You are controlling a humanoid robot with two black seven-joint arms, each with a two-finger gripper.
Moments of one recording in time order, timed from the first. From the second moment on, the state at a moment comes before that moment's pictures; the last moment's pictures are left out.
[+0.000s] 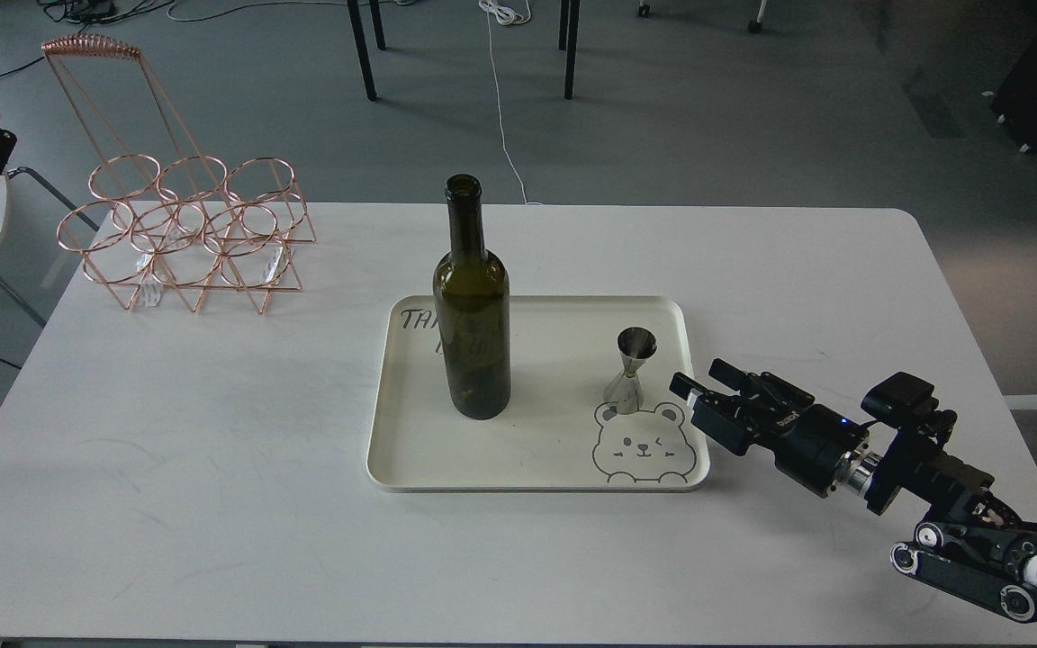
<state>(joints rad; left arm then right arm) -0.69 0.77 -0.77 -0.71 -0.32 -0.49 -0.37 0.63 -0.58 0.06 1.07 -1.41 -0.49 0.49</state>
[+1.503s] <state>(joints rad) -0.69 0.81 -0.77 -0.71 -0.32 -0.49 -0.37 0.79 -0.40 -0.09 0.91 -1.48 -0.49 0.49</state>
